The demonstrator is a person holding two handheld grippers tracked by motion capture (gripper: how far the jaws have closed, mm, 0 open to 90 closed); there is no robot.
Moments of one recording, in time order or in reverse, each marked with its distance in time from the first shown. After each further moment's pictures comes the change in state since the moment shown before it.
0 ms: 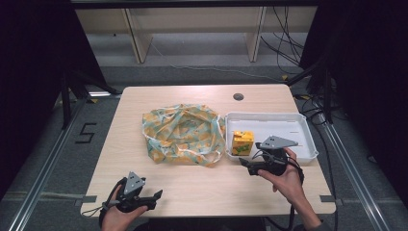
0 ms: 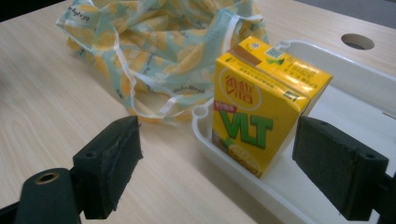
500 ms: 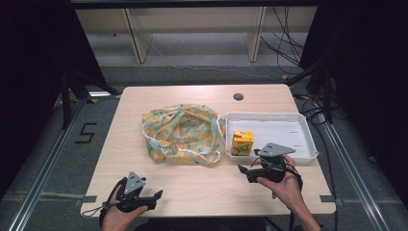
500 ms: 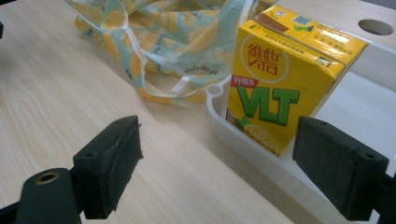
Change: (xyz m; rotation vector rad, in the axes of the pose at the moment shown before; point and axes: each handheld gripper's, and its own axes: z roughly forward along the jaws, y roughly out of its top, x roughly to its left) left arm 0.000 0.000 0.001 0.014 -0.001 0.002; right arm 0.010 -0.016 0.003 0.014 0.012 -0.001
